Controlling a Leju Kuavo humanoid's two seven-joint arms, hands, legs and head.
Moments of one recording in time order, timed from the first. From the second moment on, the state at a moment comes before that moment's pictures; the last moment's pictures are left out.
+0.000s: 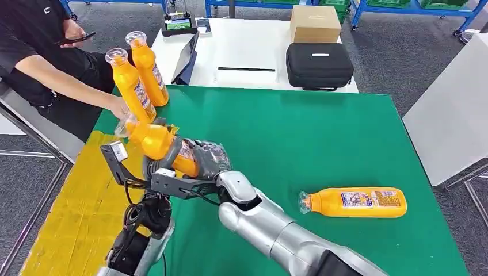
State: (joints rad) left arm -0.27 -0.17 -0.25 -1.23 0.49 0.21 -0.34; right arm -0.69 0.34 1.09 -0.64 0.60 -0.38 0.17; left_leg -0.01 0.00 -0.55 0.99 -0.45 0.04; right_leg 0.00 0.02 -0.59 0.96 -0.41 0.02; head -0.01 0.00
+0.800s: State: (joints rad) left arm -0.26 -0.17 -0.25 -1.24 0.34 0.32 -0.41; right arm -0.68 0.34 1.09 -0.59 0.66 -0.40 0.12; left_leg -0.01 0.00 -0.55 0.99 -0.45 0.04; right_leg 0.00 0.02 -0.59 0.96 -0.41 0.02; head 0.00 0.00
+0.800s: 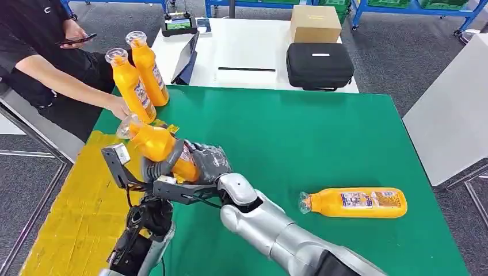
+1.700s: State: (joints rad) left arm -0.34 -0.06 -0.07 -1.25 -1.01 0.69 -0.28; right arm -0.25 0.12 0.64 -1.15 1.01 -0.40 0.02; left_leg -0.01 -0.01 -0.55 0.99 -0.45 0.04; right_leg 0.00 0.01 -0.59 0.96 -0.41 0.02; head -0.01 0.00
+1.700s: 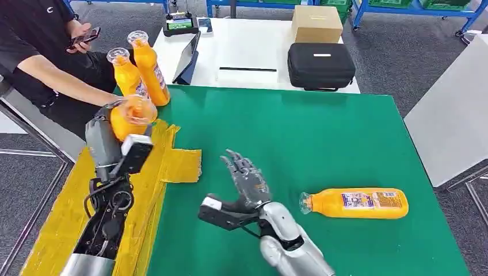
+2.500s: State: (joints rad) left arm -0.54 0.01 -0.34 -0.53 -1.44 0.48 -0.02; right arm -0.08 -0.09 0.36 -1.51 0.98 -0.48 -0.03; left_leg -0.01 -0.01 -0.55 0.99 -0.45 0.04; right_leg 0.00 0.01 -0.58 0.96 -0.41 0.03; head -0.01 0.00
